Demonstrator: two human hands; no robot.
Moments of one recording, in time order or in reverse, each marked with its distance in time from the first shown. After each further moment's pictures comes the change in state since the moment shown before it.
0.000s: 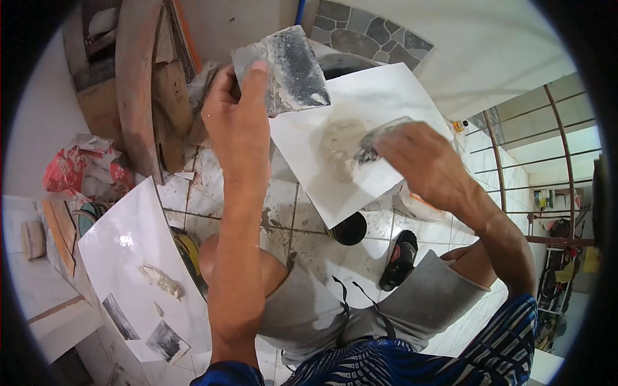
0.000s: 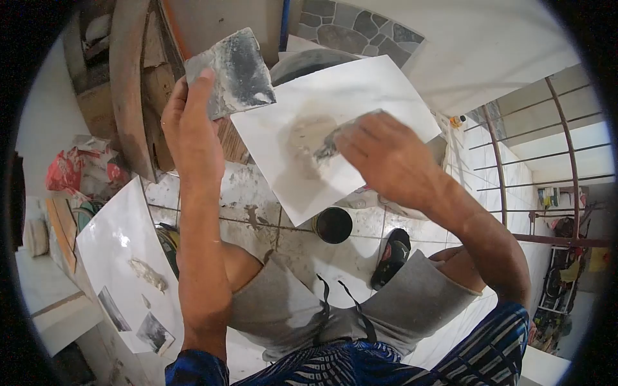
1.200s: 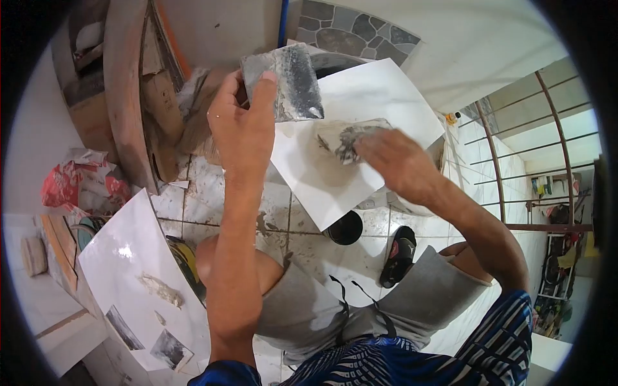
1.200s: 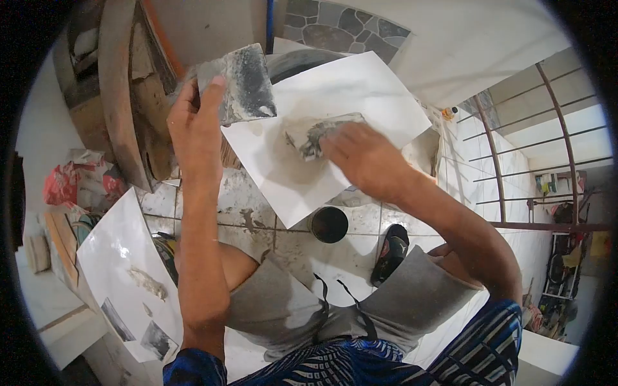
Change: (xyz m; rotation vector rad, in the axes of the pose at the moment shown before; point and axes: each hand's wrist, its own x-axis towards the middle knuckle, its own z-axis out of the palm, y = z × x) left_hand 0.003 -0.013 0.019 0.090 -0.031 0.134; right_hand -0.011 0.000 0.032 -0.002 0.065 0.049
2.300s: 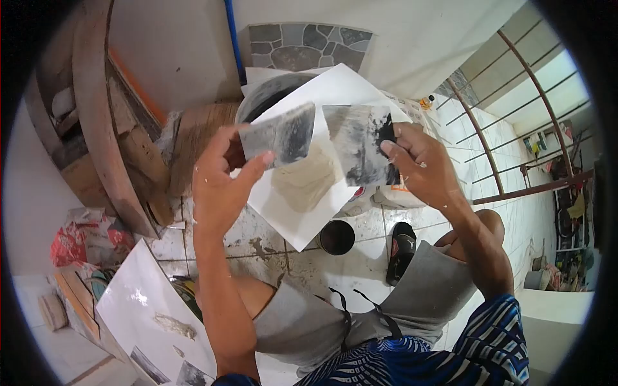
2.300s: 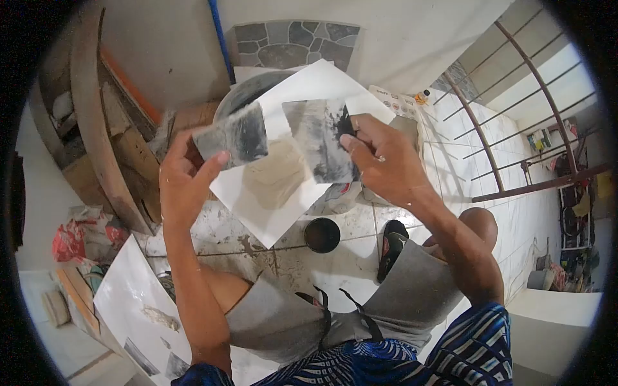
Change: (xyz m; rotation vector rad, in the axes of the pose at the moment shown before) left_hand -0.011 0.019 -0.001 0.211 -0.564 -0.078; right_hand -0.031 -0.007 -0.069 0.788 0.178 1.106
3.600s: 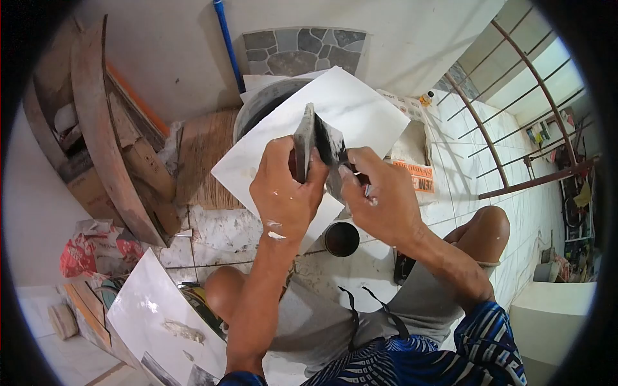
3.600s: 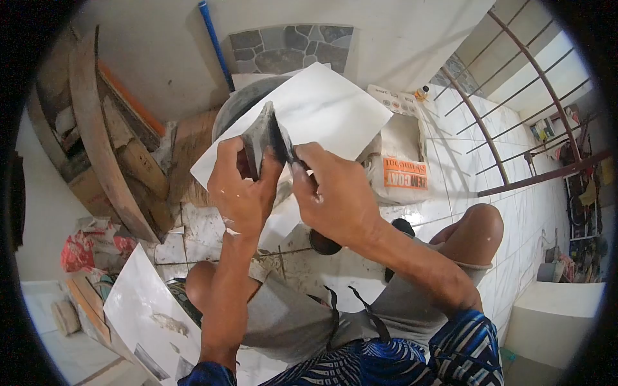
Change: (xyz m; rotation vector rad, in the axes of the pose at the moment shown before) left_hand -0.012 -0.009 0.085 0.416 0.329 0.366; right_hand -0.021 -0.022 0.061 -0.023 0.209 -0.254
